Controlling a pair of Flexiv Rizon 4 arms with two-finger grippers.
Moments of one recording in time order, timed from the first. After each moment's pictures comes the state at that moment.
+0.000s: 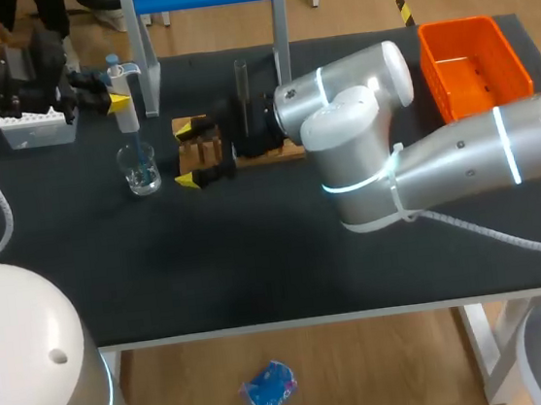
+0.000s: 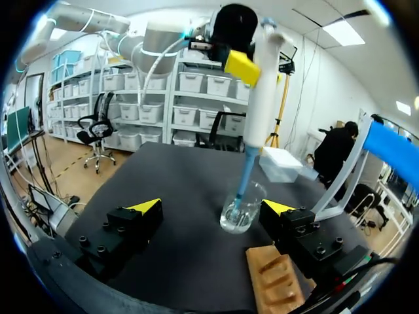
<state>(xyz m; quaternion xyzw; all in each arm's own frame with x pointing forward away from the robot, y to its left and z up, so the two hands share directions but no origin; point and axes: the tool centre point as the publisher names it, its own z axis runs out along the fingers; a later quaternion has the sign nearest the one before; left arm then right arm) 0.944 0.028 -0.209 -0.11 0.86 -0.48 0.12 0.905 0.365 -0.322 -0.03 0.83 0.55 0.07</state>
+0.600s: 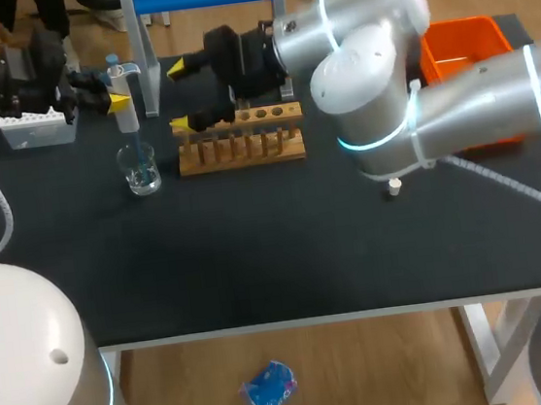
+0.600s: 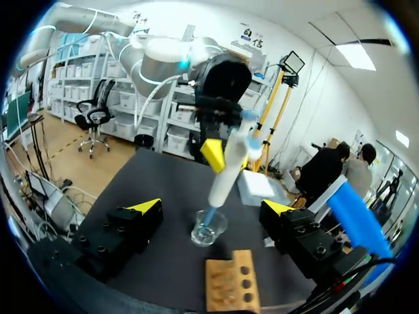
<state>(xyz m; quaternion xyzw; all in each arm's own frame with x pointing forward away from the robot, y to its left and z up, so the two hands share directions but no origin) 0.944 0.028 -0.209 -0.11 0.86 -0.48 0.12 0.924 0.352 -0.210 -0.08 0.84 0.52 0.13</state>
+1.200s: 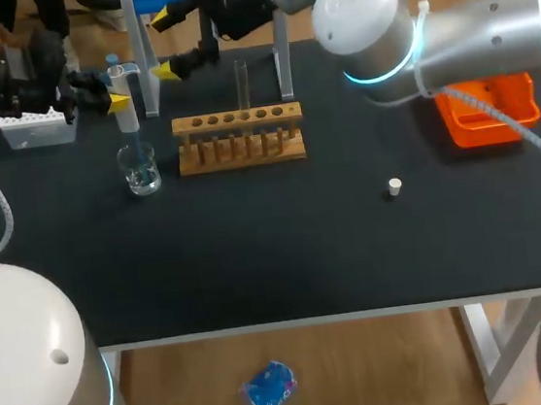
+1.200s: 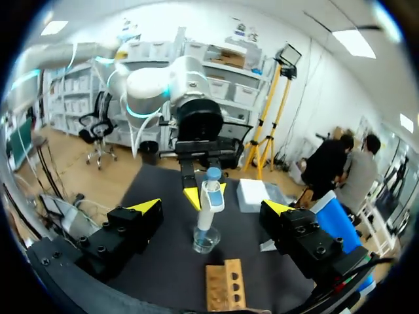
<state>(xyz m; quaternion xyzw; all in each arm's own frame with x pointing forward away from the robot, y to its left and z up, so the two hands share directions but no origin) 0.944 0.028 -0.209 -0.11 0.86 -0.48 0.12 0.937 0.361 -0.134 -0.04 0.86 0.50 0.07</state>
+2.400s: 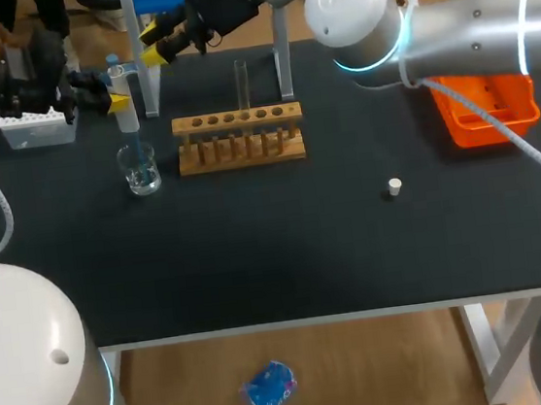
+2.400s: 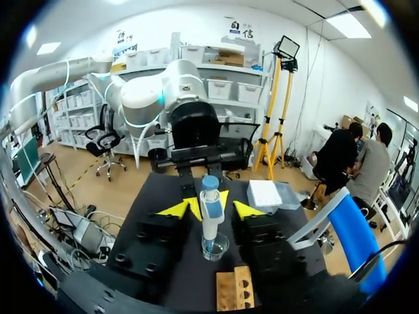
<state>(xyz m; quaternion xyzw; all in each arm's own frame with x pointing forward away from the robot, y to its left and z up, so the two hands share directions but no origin) 0.944 0.028 -0.209 -0.11 0.86 -0.48 0.12 0.943 0.379 -0.136 -0.03 0.86 0.51 0.02</state>
